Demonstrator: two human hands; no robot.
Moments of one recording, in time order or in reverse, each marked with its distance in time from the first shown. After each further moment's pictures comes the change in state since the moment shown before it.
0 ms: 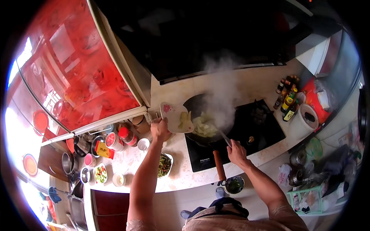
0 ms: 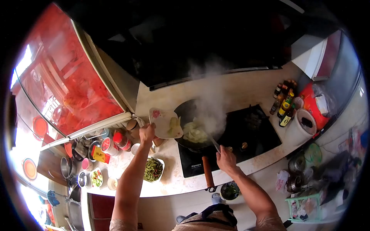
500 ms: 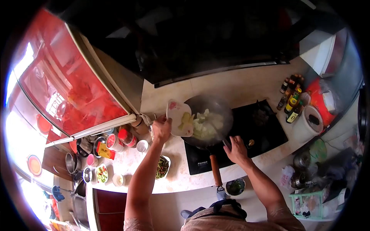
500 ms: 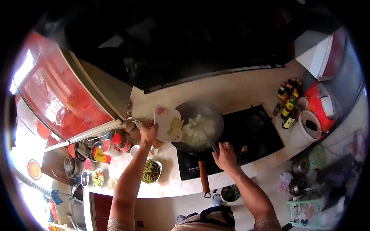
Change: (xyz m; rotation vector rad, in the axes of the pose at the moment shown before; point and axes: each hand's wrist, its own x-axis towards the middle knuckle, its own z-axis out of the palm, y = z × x) left_hand -0.021 0.034 0.037 0.243 0.047 0.303; right_hand 0.034 0.012 -0.023 0.050 0.088 -0.190
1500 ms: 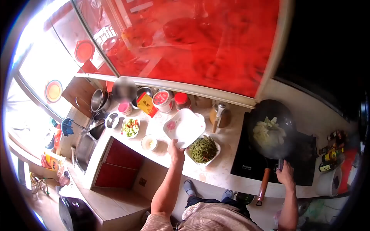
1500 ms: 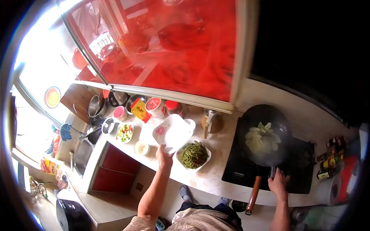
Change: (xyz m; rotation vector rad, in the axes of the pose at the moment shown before) left_hand -0.131 -0.256 -0.142 -0.446 0.586 -0.404; right_hand 0.027 -0.035 0.004 -0.293 -0.528 0.185
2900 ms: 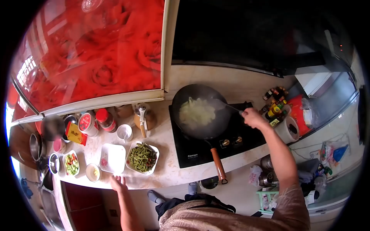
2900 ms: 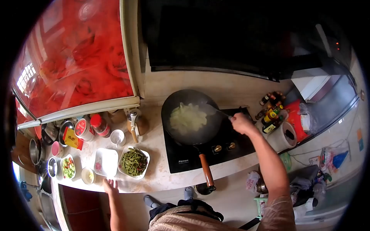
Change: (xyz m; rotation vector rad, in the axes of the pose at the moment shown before) left_hand 0.021 -0.119 -0.084 -0.318 0.407 -0.615; right_hand 0.043 0.002 -0.140 0.173 0.060 0.310
